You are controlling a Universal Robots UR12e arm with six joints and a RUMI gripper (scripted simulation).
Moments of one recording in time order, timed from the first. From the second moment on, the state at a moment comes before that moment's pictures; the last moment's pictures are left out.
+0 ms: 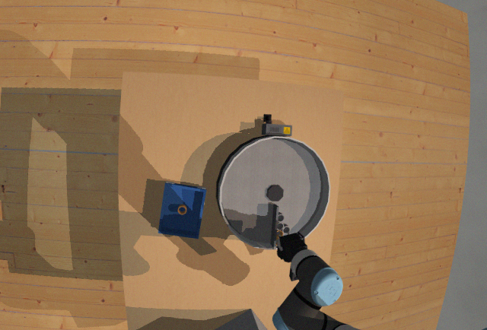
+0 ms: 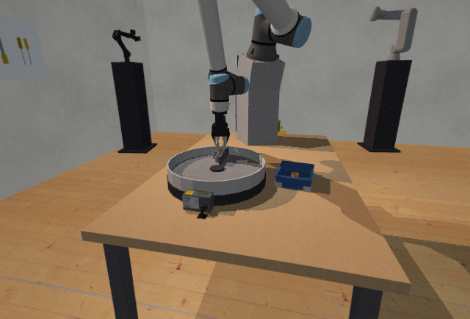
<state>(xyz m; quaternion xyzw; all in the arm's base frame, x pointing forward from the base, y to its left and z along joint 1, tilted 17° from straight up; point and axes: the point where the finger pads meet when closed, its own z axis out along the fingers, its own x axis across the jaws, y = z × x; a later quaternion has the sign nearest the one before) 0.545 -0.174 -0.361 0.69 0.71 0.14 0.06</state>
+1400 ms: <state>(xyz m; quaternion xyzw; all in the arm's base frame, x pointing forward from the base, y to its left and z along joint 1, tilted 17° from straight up) 0.546 -0.174 -0.361 0.69 0.71 0.14 0.06</state>
